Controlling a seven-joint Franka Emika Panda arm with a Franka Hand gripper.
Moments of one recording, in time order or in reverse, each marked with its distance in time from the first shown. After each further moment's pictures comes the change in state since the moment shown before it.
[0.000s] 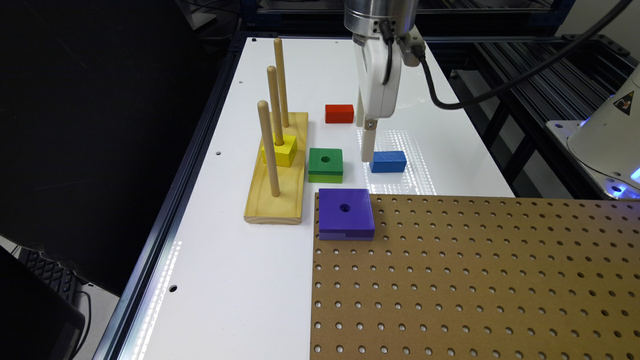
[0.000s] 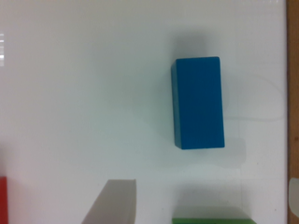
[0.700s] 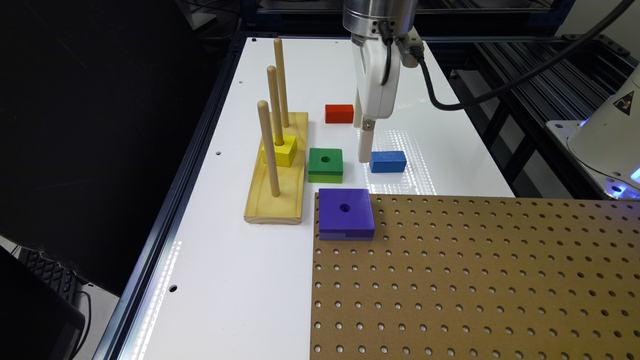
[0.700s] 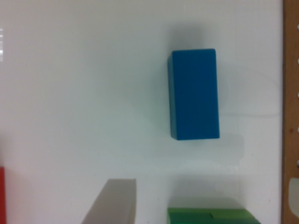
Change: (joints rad) arm 0.001 0.001 0.007 0.010 0.000 0.011 0.001
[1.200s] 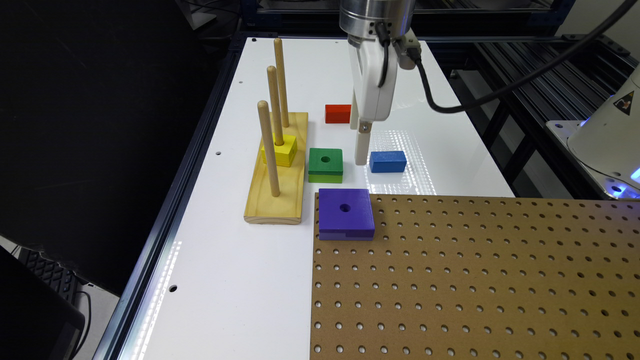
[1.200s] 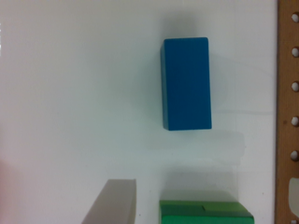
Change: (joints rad) arm 0.000 0.039 0.007 0.009 0.000 0.034 0.001
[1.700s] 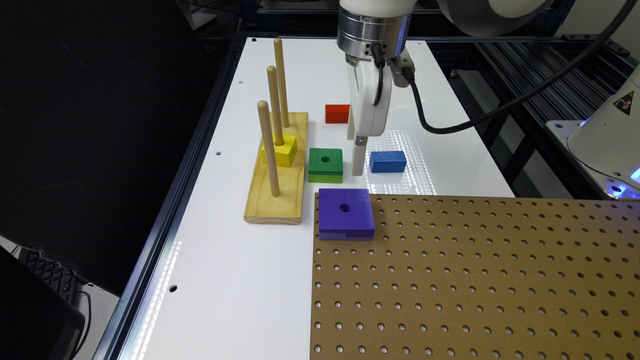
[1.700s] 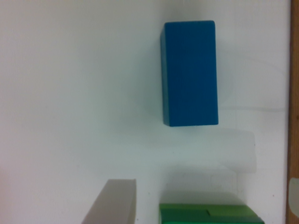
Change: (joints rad) arm 0.000 0.033 0.000 0.003 0.000 0.039 0.000
